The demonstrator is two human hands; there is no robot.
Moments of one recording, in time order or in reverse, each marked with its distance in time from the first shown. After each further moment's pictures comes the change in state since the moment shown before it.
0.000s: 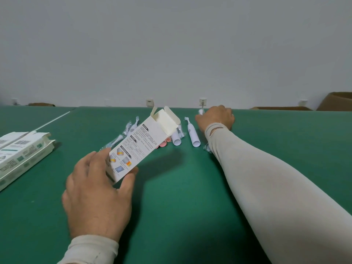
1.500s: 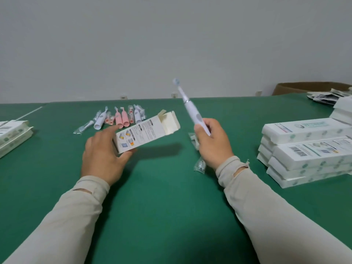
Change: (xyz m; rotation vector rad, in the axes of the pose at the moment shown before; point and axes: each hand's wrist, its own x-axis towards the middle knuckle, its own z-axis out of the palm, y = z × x) left_hand -0.052 0.035 -0.005 -0.102 -0.243 0.344; right_hand -0.225 0.157 -0.145 0.968 -0.043 -0.043
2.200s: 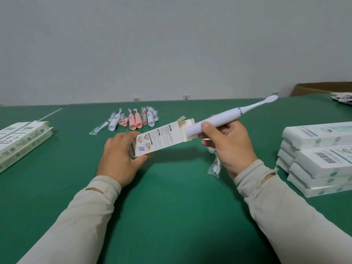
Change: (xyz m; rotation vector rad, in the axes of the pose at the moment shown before) left_hand 0.002 -0.007 0.003 -0.013 -0.064 0.142; right_hand -0.011 -0.026 -0.002 0.533 -0.085 0.050
